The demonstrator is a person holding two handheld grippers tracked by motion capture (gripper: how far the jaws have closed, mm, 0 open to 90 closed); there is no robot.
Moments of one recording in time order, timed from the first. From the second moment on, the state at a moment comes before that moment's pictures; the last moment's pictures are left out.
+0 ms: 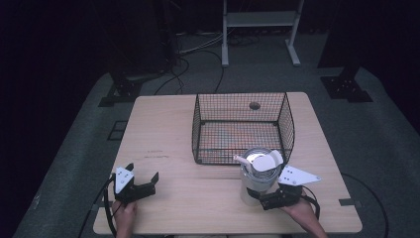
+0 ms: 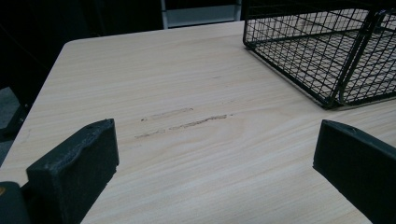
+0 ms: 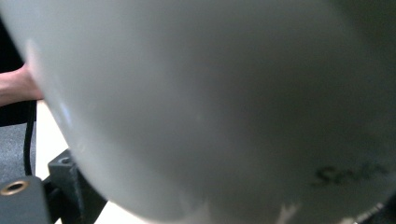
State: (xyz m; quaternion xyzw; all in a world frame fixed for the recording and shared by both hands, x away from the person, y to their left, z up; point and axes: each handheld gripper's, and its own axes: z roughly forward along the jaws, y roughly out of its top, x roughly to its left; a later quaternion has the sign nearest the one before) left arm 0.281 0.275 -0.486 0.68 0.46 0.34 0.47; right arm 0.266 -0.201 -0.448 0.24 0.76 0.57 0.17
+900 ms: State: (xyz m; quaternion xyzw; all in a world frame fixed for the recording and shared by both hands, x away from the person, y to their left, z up) left arm 0.281 0.276 -0.486 0.67 0.46 0.34 0.47; right arm 0.272 -0.199 -0.442 0.23 0.75 0.60 0.15
